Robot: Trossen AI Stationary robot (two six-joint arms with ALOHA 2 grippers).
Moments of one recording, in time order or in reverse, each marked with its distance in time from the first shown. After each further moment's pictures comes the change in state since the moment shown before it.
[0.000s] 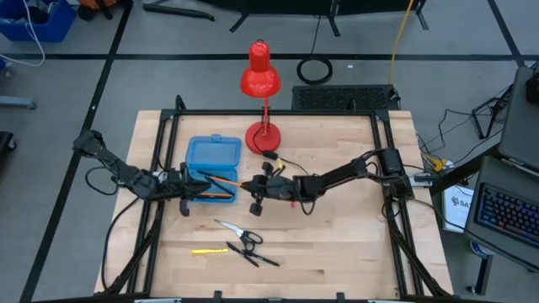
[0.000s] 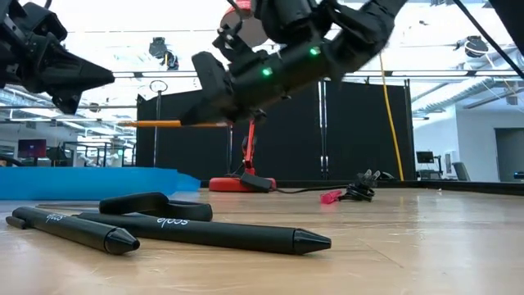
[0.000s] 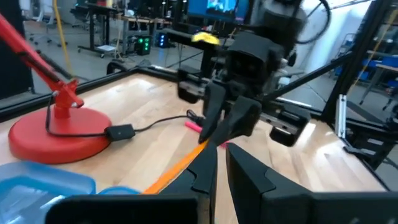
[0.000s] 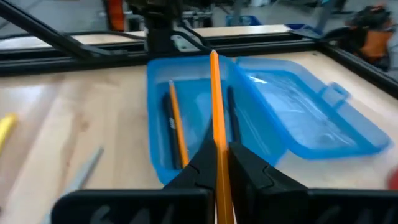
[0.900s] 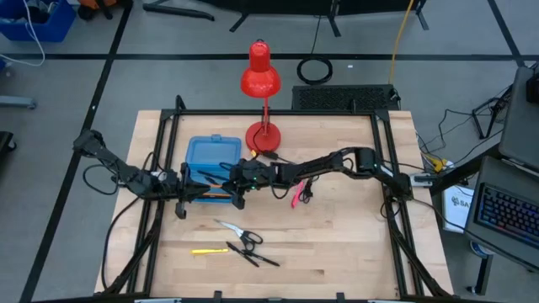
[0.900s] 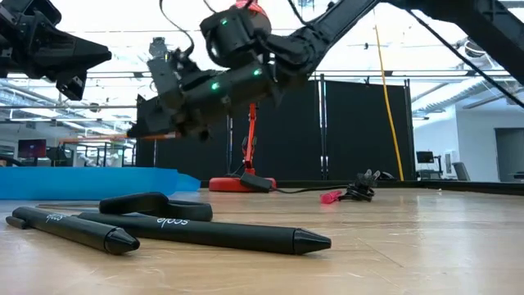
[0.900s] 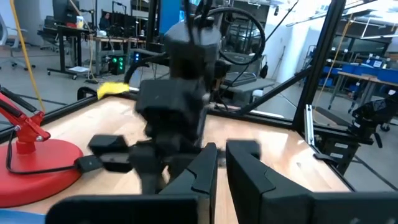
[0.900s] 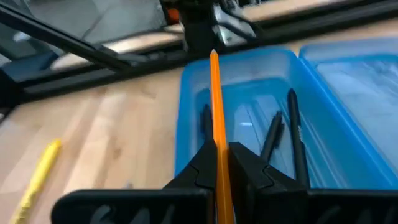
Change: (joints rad) left arm -0.001 0.000 0.000 0.119 0.095 0.115; right arm -0.124 0.244 0.380 -0.181 -0.388 0.115
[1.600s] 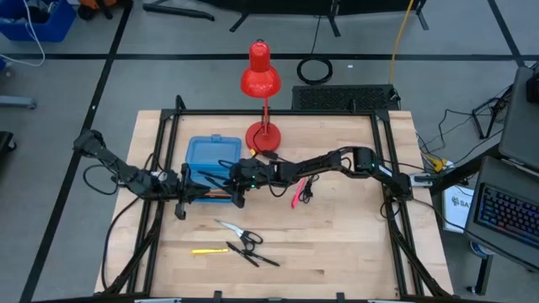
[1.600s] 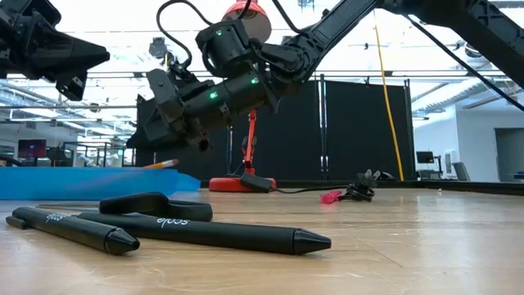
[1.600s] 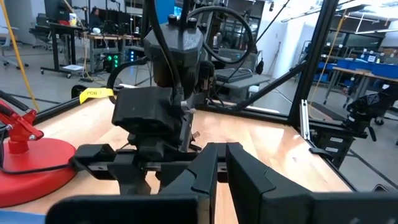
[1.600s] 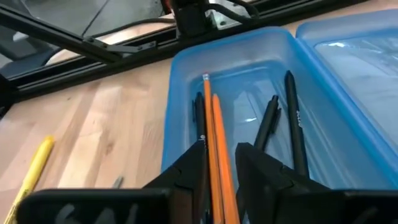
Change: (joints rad) left arm 0.000 0.000 0.000 -0.014 0.023 0.001; right arm -0.012 0.019 0.020 -0.024 -0.040 0.041
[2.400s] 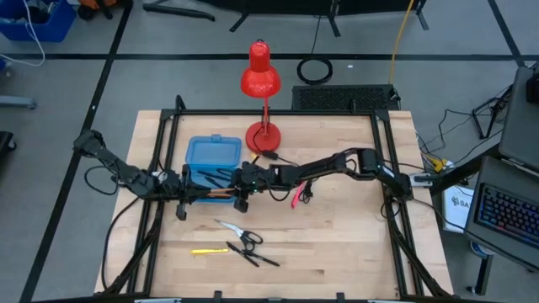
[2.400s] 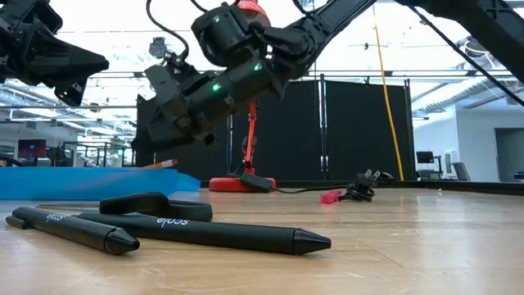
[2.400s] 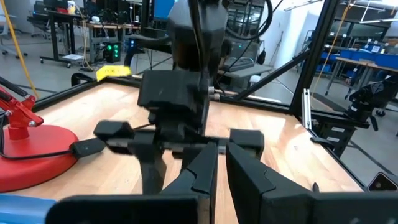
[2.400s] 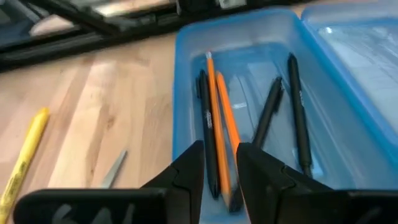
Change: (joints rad) left arm 0.000 0.000 0.000 -0.056 0.003 -0.041; right arm 0.042 -0.054 -0.005 -0.145 0.071 -0.044
